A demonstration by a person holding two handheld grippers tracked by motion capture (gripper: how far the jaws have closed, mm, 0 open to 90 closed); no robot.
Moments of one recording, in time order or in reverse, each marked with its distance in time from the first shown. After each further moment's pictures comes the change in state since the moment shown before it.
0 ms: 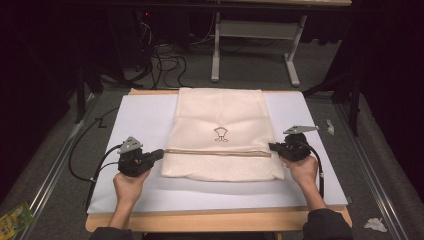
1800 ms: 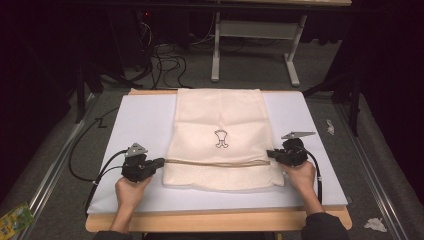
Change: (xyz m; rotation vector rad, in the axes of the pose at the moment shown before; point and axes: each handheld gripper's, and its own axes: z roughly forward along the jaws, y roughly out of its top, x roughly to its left) left arm 0.000 -0.019 0.016 0.124 0.013 -0.017; right arm -0.003 -0.020 0.019 0.057 0.029 0.063
